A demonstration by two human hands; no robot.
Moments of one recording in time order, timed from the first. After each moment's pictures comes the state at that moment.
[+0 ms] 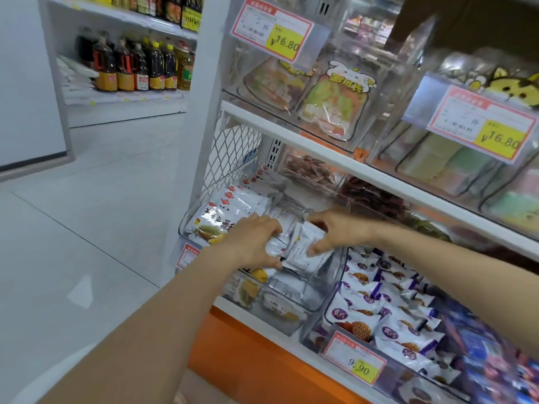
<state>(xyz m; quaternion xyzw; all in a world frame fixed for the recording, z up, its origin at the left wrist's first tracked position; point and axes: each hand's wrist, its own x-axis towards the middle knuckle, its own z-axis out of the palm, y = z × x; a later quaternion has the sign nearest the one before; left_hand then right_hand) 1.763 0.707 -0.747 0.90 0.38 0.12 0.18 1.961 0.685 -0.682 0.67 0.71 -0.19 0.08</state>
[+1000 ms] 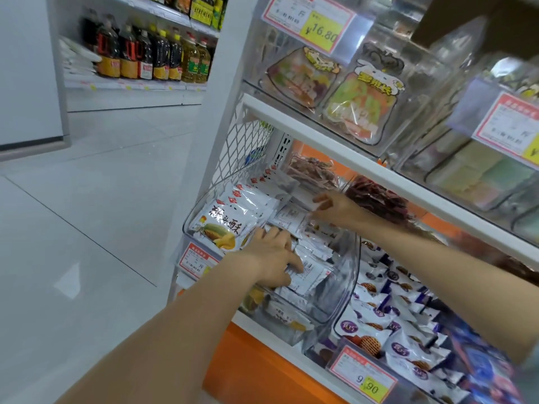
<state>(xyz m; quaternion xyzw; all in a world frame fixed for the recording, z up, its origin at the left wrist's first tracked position) 1.777 0.704 -0.758 0.94 0.31 0.03 0.15 1.971 0.736 -0.695 0.74 0.62 -0.20 -0.14</state>
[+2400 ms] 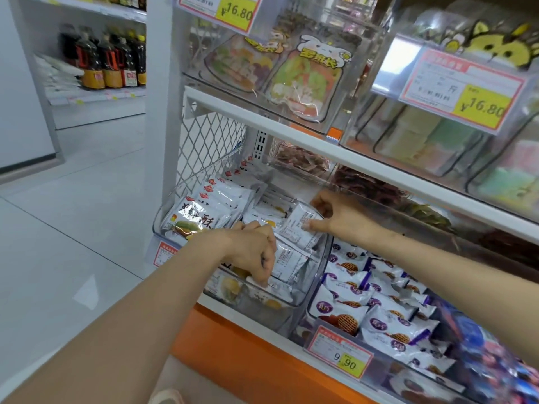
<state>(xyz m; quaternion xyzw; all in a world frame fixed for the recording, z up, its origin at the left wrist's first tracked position) 1.782 0.710 -0.744 0.92 0.28 -0.05 0.25 1.979 0.665 -0.691 0.70 0.68 -0.13 -0.18</state>
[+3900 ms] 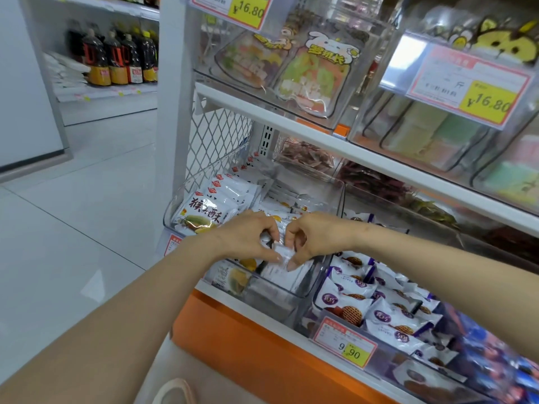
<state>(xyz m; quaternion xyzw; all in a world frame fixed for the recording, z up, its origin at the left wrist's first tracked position) 1.770 0.702 -0.746 0.88 0.35 0.11 0.29 1.932 0.662 -0.691 0.61 0.76 -0.19 0.13</state>
